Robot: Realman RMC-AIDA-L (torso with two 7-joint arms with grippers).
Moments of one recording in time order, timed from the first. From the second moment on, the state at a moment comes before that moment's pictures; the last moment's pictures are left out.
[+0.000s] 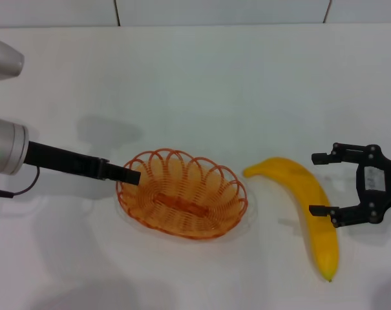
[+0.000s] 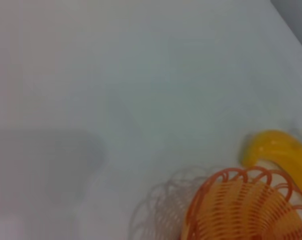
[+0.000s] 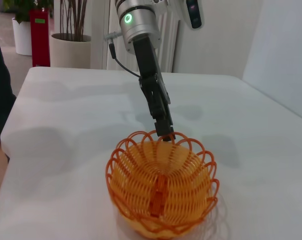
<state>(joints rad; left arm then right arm) -0.67 -2.04 0.85 0.74 2.34 1.51 -2.21 0.50 2.01 -0.30 -0.63 -2.44 -1.79 0.79</state>
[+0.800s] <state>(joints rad) -0.49 -2.04 0.85 1.11 2.28 1.63 -2.02 0.50 2.01 -0.28 -0.63 -2.44 -1.80 0.79</state>
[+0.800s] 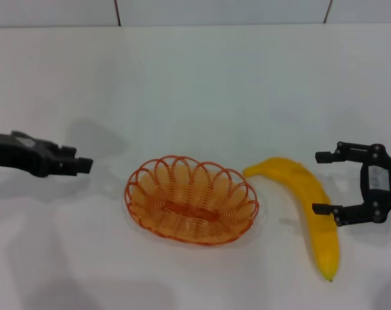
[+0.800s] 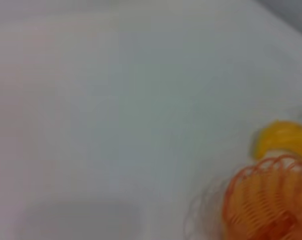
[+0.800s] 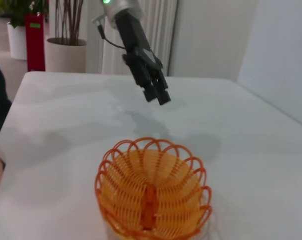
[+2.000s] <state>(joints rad) -0.32 -2.04 0.55 0.76 2.14 1.75 -1.06 0.45 2.01 -0.24 -0.78 -2.36 -1.93 0.96</state>
